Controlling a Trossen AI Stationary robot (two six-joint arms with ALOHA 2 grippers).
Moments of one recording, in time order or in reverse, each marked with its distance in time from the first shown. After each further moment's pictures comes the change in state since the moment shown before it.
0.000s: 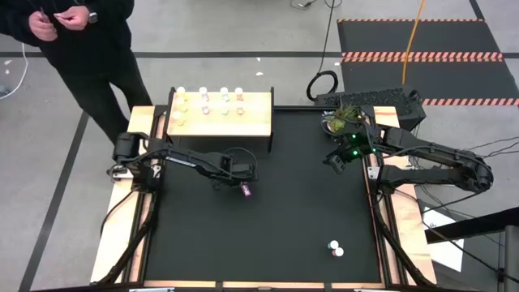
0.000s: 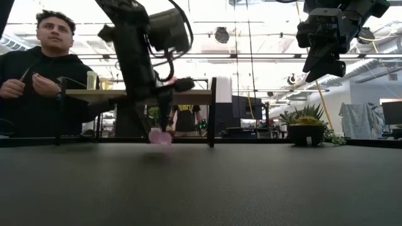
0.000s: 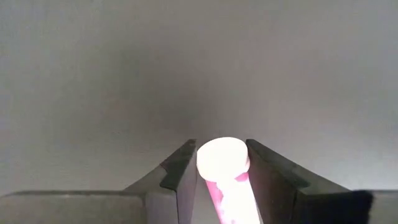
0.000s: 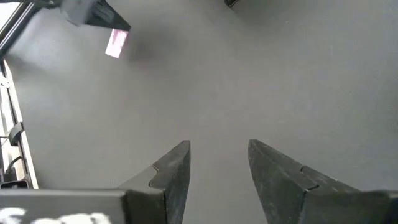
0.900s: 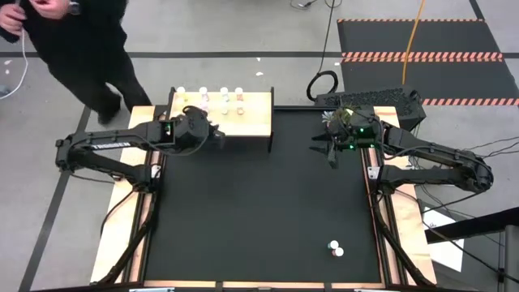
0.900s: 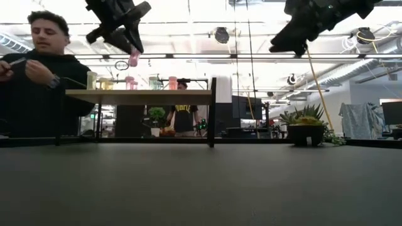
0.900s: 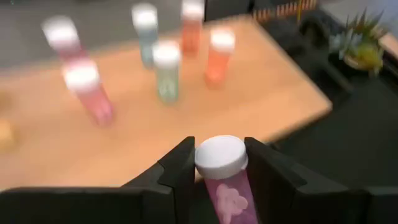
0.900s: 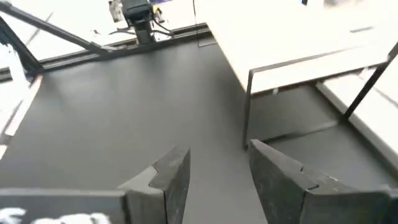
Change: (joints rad) left arm 0.179 -0.633 0.001 -0.181 -0.481 1.015; right arm 0.000 0.000 -0.001 0.431 0.007 -0.387
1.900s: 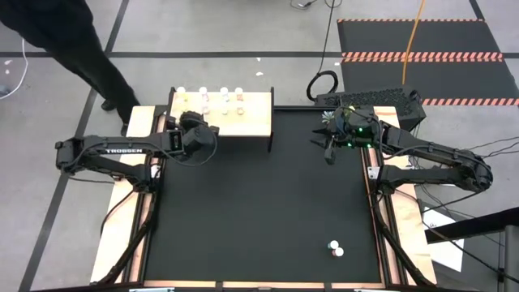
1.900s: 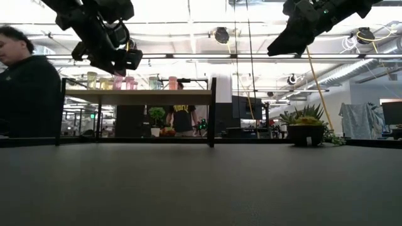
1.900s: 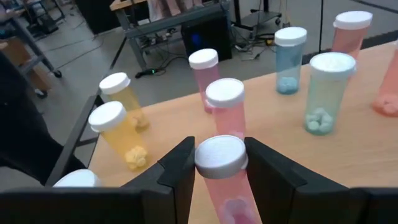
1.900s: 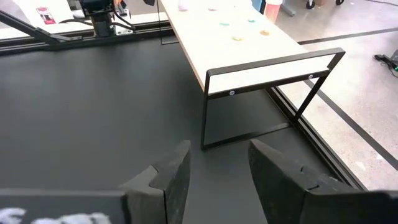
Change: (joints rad) left arm 0.071 0.001 -0.345 0.349 -0.484 0.171; right arm -0.001 0.013 0.001 0.021 0.160 -0.103
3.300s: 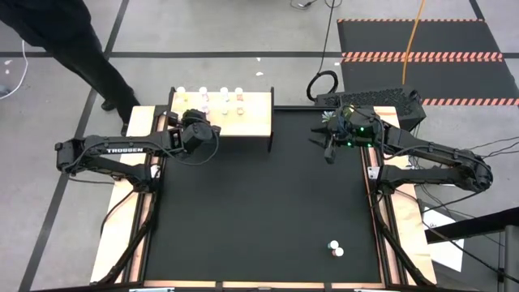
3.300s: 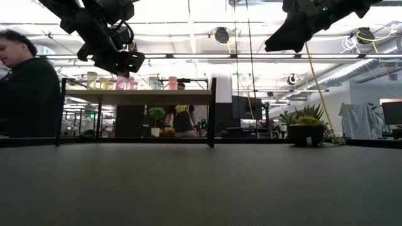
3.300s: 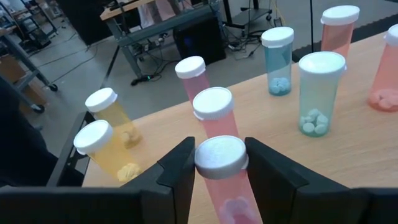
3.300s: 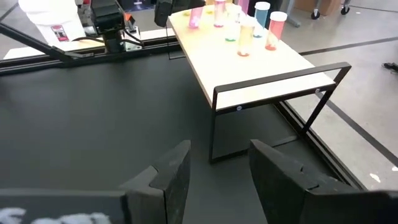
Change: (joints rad) left arm 0.044 0.005 -0.015 0.108 0.055 0.166; right arm 0.000 -0.001 0.000 0.050 -0.032 0.025
